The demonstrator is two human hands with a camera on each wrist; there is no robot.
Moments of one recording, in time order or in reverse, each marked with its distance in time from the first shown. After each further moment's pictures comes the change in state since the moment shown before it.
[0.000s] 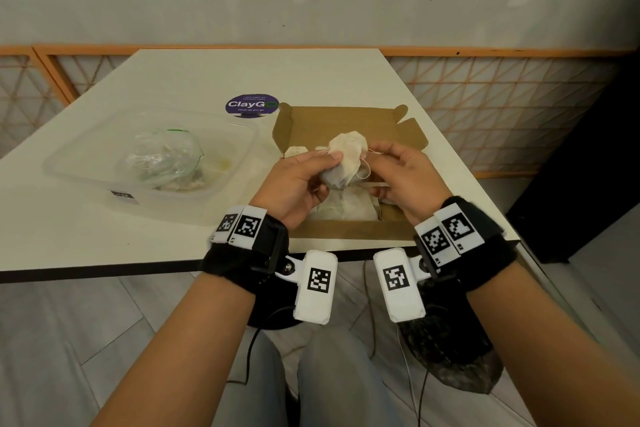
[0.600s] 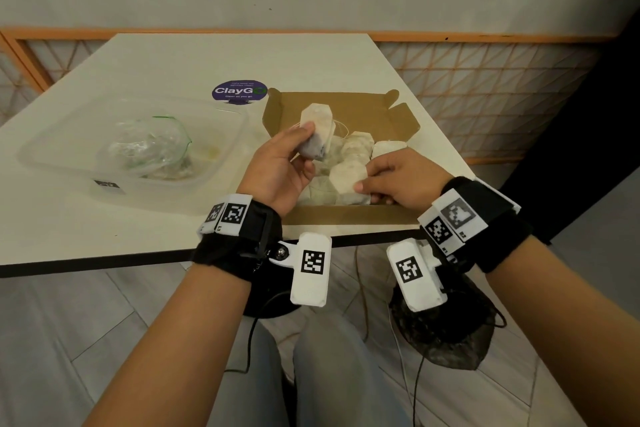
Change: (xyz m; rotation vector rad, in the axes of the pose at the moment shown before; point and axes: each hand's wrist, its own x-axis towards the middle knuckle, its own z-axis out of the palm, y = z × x) left_hand -0.002 0.004 -0.003 -0.234 0.061 0.039; right_hand -0.012 -0.006 -0.014 -0.604 -0.147 0.134
